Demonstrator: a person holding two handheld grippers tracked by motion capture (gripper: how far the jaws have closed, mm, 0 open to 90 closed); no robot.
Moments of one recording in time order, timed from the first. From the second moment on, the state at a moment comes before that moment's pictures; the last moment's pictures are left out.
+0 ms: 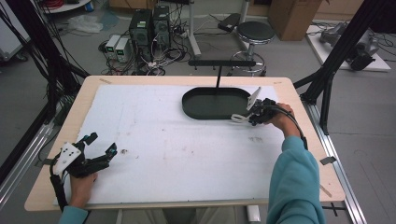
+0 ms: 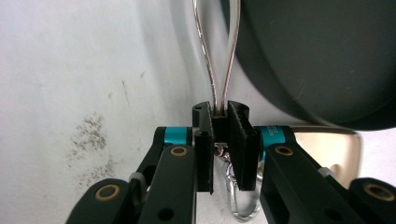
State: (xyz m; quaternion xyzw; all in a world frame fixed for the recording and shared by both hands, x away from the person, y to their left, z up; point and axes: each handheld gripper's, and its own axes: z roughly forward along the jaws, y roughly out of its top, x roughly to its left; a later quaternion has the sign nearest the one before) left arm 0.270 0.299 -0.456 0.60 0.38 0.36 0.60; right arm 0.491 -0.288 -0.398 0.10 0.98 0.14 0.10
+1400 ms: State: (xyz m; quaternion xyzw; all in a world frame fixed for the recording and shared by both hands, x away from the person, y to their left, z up) left arm 0.269 0.299 -0.457 0.60 0.38 0.36 0.60; right arm 0.469 -0.324 -0.334 0.28 0.82 0.45 0.21
